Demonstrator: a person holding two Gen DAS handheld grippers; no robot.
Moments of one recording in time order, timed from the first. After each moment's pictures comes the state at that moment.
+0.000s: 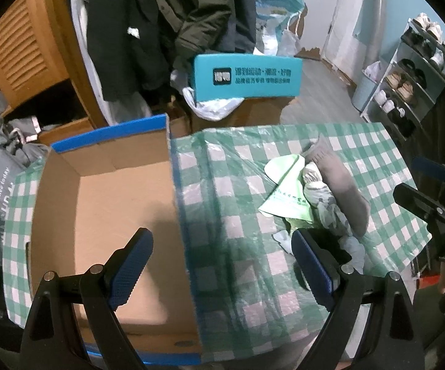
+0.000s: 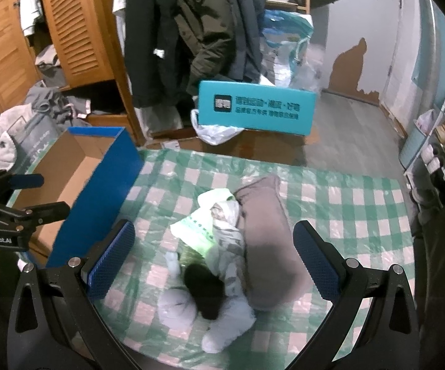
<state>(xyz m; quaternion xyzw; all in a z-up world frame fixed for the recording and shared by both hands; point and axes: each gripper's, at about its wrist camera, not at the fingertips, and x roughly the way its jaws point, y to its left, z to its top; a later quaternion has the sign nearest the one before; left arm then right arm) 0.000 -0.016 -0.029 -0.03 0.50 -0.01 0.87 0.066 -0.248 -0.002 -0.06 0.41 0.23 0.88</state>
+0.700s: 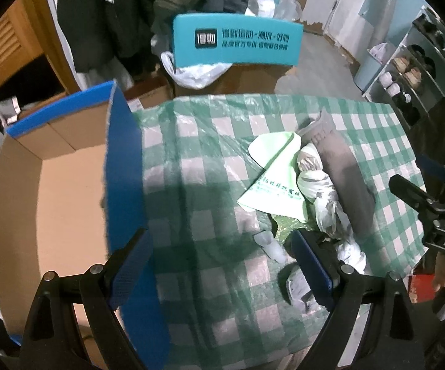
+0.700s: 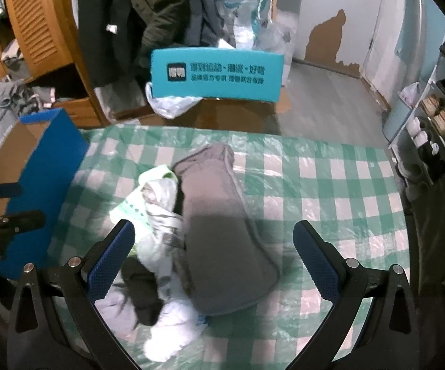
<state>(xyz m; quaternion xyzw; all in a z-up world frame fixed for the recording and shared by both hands) 0.063 -0.054 -0.074 -0.05 0.57 -0.01 0.82 0.115 -0.291 -0.059 -0.07 0.46 0.18 0.87</state>
